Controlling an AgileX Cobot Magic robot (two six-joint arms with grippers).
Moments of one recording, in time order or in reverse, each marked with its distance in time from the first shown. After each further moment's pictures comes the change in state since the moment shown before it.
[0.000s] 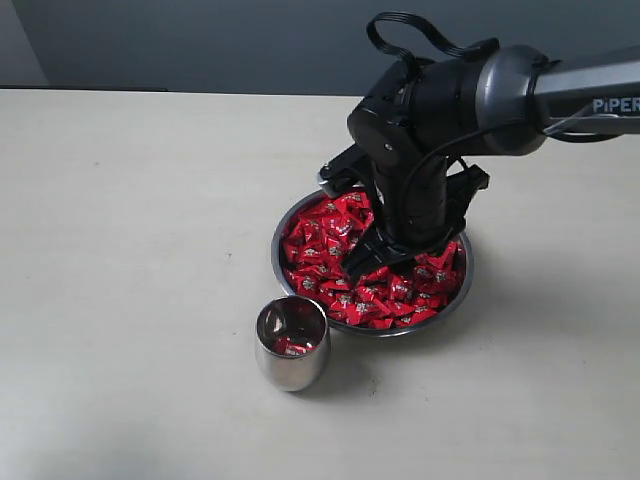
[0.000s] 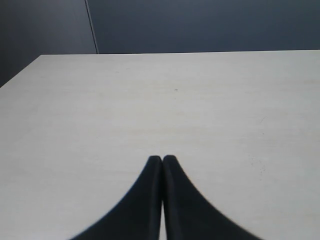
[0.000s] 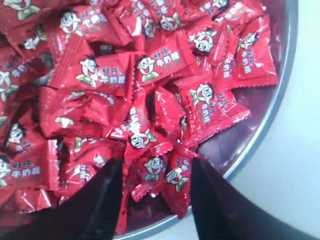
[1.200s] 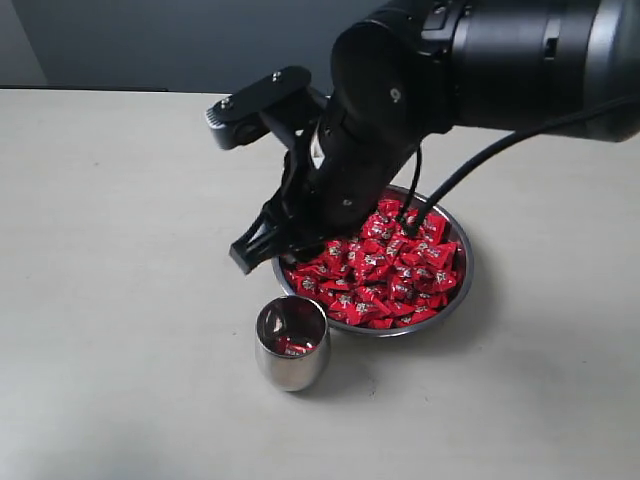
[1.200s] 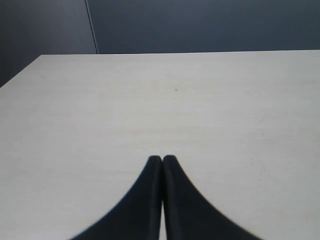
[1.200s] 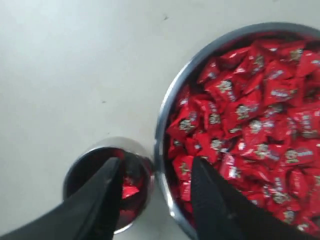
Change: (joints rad) left arm 0.000 0.000 0.000 0.000 0.000 0.000; right arm 0.160 -0.231 0.000 0.288 -0.183 -0.176
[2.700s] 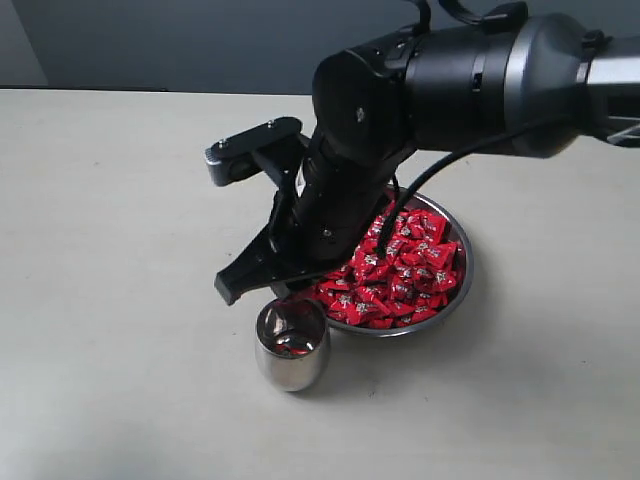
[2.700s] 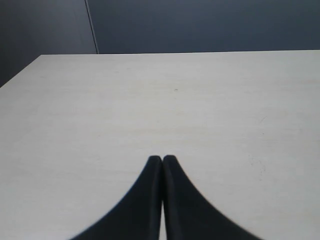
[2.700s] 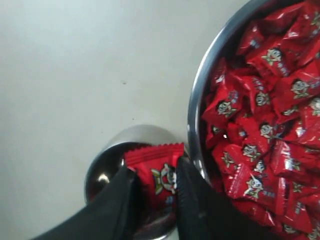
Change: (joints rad) left arm 0.000 0.000 0.000 0.000 0.000 0.000; right arm -0.020 0.101 -0.009 0.194 0.018 -0.075
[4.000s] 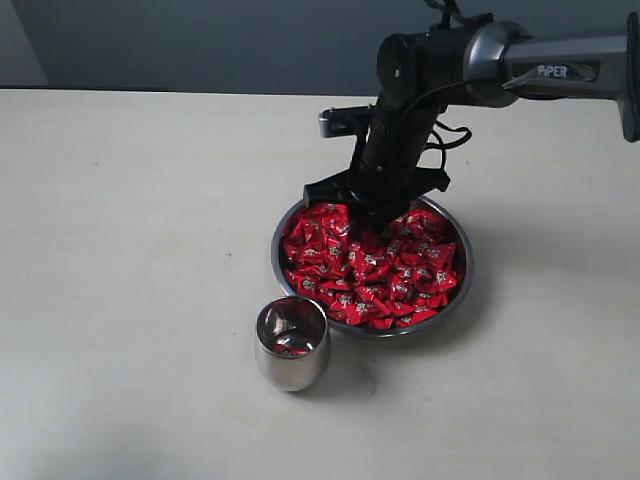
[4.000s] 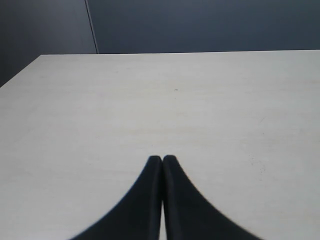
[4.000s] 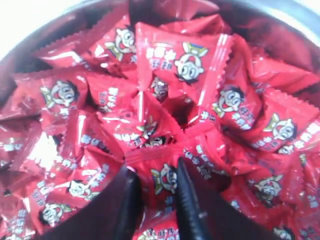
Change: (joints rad) left arm 0.000 0.000 0.000 0.000 0.000 0.000; right arm -0.338 0.364 -0.306 0.016 0.115 0.068
